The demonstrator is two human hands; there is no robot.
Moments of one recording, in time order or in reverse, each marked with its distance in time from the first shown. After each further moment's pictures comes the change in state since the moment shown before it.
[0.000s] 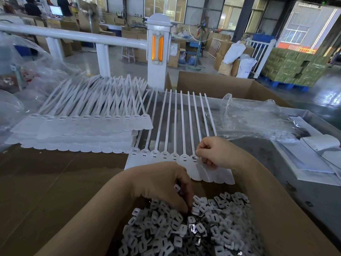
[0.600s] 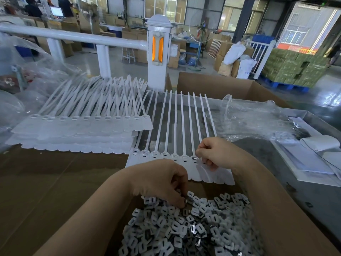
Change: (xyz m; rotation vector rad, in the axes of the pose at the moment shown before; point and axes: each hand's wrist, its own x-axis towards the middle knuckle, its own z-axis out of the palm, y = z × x) left_hand -0.001 -0.005 -0.004 0.046 0.031 -0.118; right_hand 0.000 0.001 -0.001 0.045 -0.008 0.009
